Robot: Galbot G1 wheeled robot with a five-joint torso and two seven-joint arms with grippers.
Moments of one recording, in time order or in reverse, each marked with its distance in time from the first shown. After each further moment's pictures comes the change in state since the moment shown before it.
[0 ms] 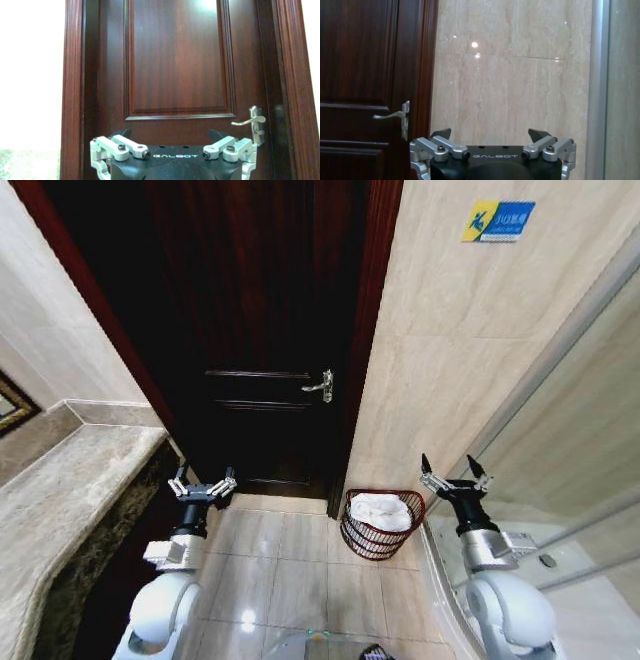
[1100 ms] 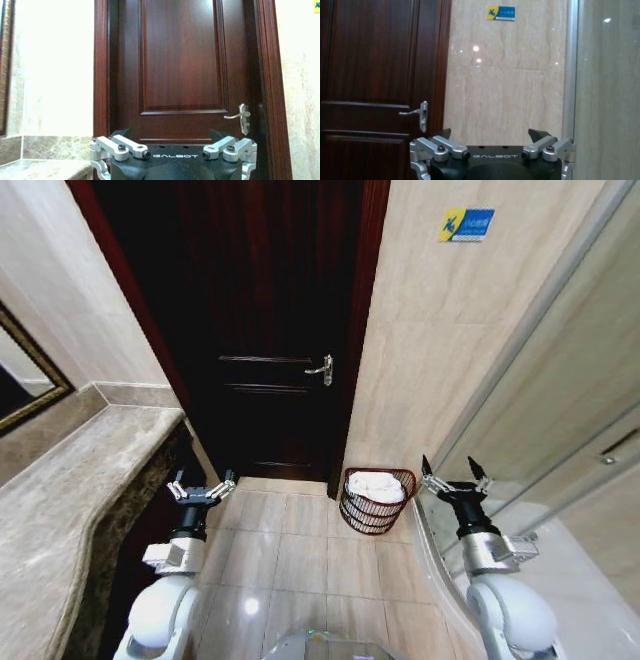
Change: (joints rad) left arm 0.015 -0.007 -0.002 -0.004 0.004 0.010 -0.011; right arm -0.018 0.003 0.002 0.003 -0.002 0.020 -0.003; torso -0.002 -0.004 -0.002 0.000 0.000
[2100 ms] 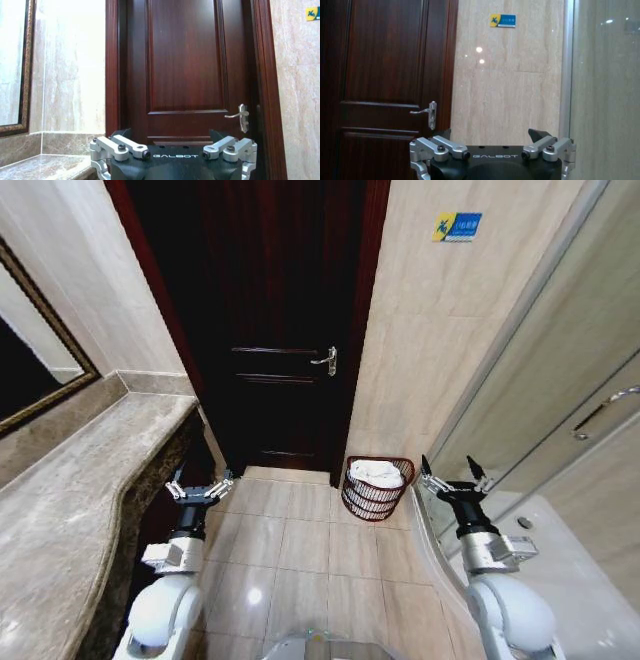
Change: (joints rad) left arm -0.001 0.001 -0.001 0.002 0.001 -0.002 -0.001; right arm 0.001 0.001 0.000 0.000 -0.001 0.000 0.000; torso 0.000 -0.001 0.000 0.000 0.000
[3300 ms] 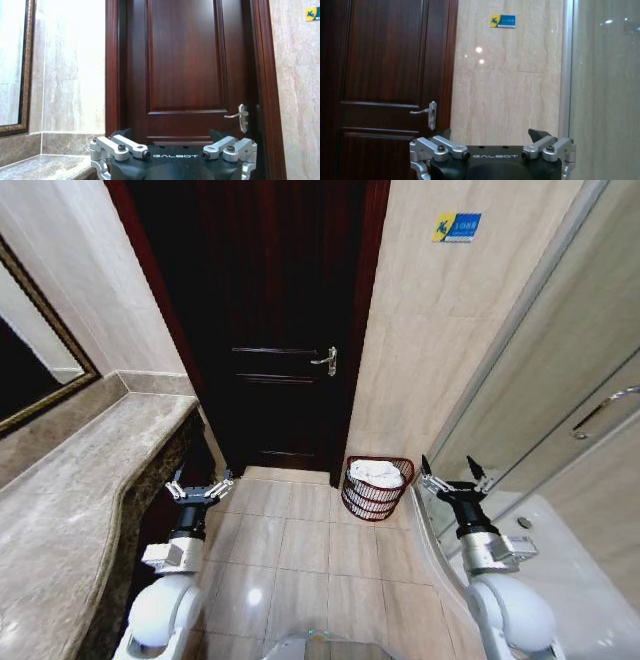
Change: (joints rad) left arm 0.000 0.000 0.000 0.000 0.000 0.000 0.000; right arm 0.000 0.000 0.000 0.000 0.000 0.000 0.000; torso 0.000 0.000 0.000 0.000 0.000
